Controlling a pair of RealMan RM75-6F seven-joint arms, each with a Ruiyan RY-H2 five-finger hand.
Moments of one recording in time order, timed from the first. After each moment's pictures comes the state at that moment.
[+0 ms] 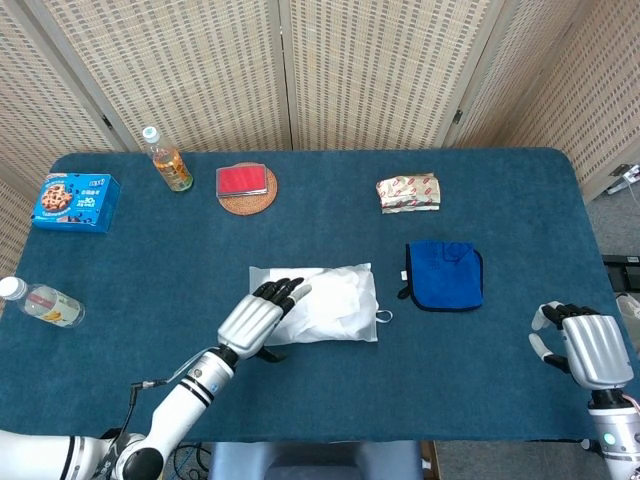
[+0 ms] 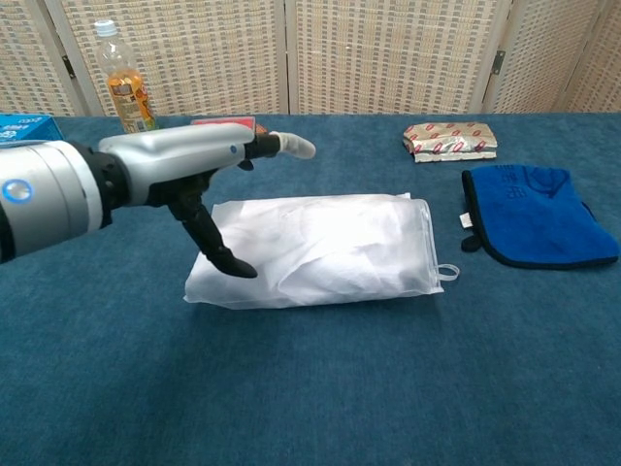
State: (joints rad) left arm -0.77 -1.51 -0.22 -1.93 0.95 1.01 0.68; right arm 0.10 -1.09 0.06 -1.67 -1.53 1.48 -0.07
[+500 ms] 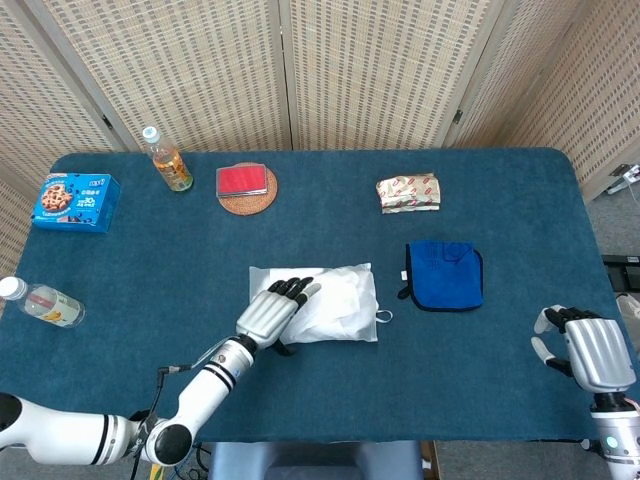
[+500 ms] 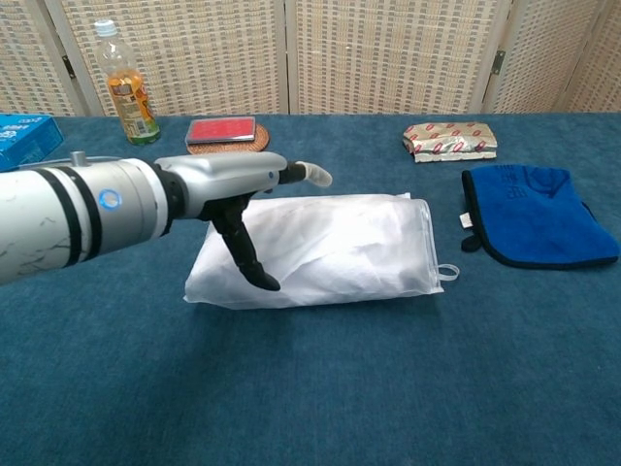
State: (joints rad) left arm -0.92 -1.59 -0.23 -1.81 0.73 0.98 0.73; right arm 0.09 -1.10 0.06 -1.65 -1.53 1.48 -0.05
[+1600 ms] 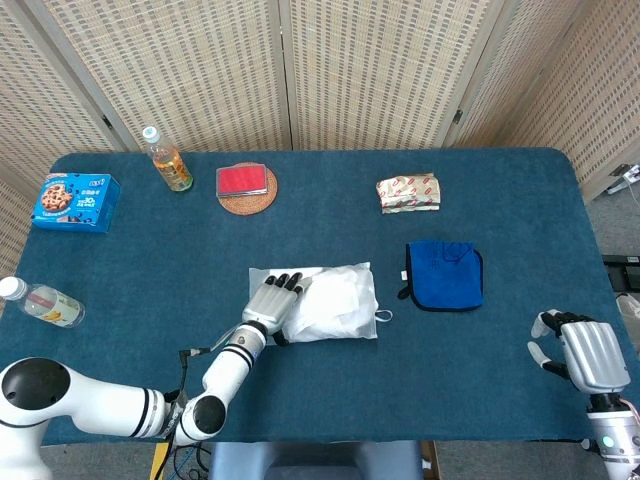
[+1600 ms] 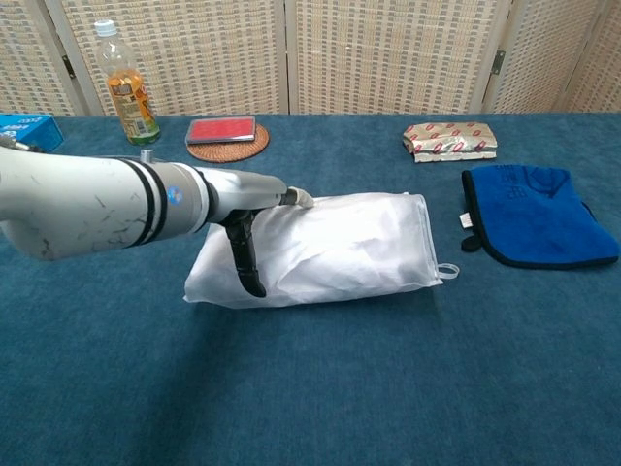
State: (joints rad) left arm -1.18 -1.63 -0.20 -1.70 0.24 1.04 0.91; right arm 0.09 -1.12 0.04 -1.61 -1.52 1.45 -0.03
